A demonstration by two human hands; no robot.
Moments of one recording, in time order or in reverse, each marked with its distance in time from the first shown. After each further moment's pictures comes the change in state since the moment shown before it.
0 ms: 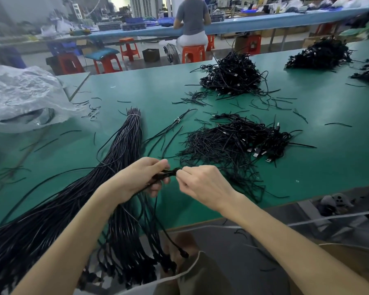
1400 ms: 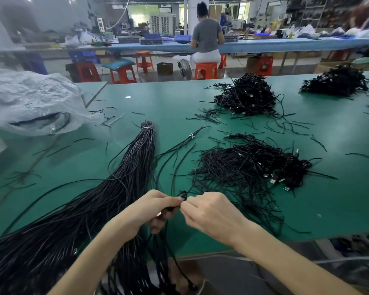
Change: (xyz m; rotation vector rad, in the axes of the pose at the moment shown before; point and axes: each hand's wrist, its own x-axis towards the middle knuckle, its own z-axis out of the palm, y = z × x) left_hand -0.016 -0.019 0.000 -0.023 0.029 -0.124; right_hand 0.007 -0.007 0.007 -0.100 -0.021 -0.230
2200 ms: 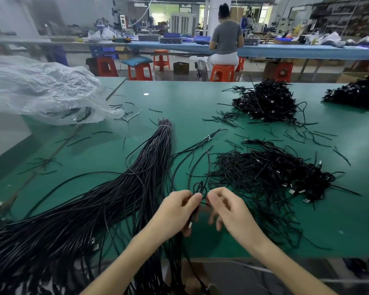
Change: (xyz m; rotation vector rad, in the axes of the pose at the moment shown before) left_hand 0.003 -0.016 0.023 0.188 0.285 0.301; right_hand -0.007 -0.010 0.002 1.175 -0.076 0.963
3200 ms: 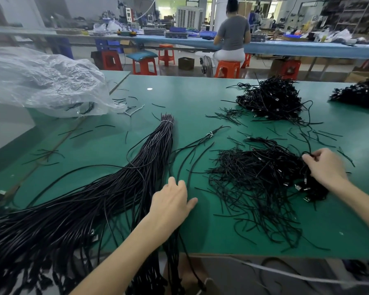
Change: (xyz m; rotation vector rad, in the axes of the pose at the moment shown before) left_hand 0.026 -0.012 0.008 0.930 0.128 -0.094; right_hand 0.086 0.056 -0.237 -0.735 0.588 0.291
